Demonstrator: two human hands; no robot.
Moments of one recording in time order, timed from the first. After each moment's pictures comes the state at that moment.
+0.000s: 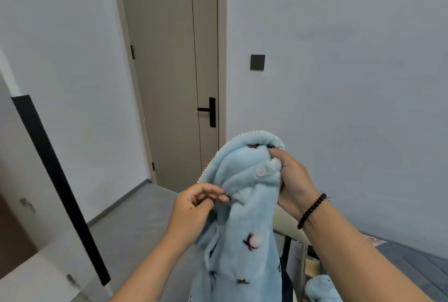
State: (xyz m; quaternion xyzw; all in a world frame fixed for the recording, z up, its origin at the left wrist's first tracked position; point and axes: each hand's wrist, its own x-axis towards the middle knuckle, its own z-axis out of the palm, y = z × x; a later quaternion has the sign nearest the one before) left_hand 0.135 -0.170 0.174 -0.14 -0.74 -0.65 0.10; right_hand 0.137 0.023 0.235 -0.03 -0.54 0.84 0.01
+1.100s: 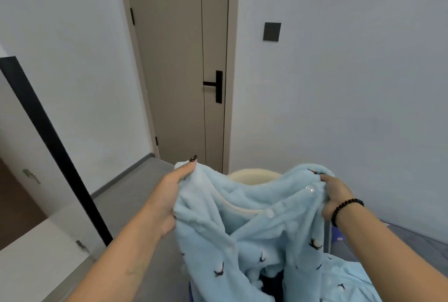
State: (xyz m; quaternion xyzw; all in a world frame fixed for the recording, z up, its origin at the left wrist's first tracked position) left_hand 0.115 -0.217 0.182 0.11 -0.57 -0.80 -0.16; right_hand 0.083 0.105 0.125 -0.36 -0.53 0.77 0.03
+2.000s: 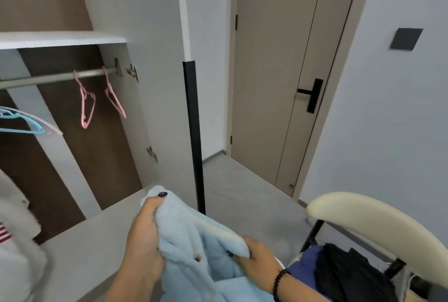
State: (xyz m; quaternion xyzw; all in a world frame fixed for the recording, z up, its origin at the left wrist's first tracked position) left_hand 0.183 -0.496 0.144 0.34 -0.44 -0.82 0.10; right_hand 0.112 -0.289 0.024 0.16 -0.88 0.40 -0.20
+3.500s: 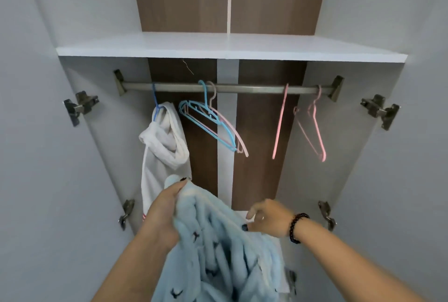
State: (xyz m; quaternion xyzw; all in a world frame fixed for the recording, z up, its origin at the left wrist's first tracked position) left_hand 0.160 -0.945 0.133 0.47 -0.27 -0.77 0.32; right_hand -0.062 -0.848 0.098 0.56 -0.77 0.12 -0.27
